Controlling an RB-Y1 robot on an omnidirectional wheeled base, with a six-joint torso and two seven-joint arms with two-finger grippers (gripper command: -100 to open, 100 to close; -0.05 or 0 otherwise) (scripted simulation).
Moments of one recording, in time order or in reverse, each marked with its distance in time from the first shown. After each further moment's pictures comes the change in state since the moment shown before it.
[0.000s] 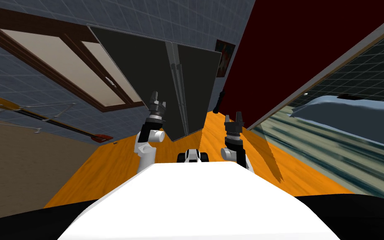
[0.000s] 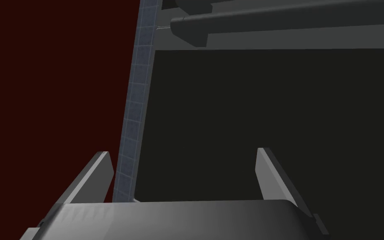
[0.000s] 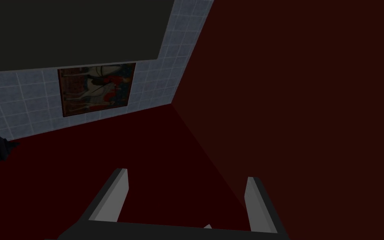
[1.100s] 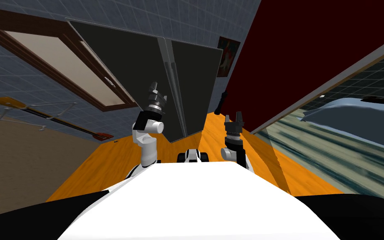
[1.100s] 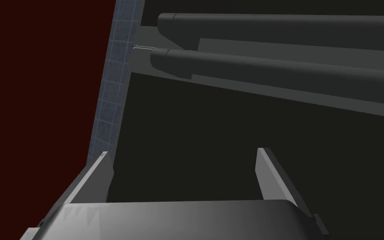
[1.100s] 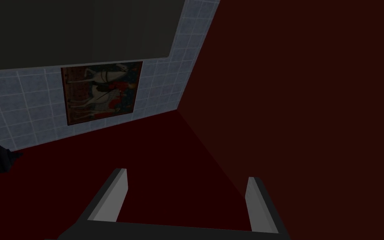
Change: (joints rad) left arm -0.229 0.011 0.048 0.001 0.023 0.293 0.103; right arm 0.000 0.000 0.000 0.000 0.000 0.000 0.000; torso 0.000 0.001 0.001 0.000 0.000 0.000
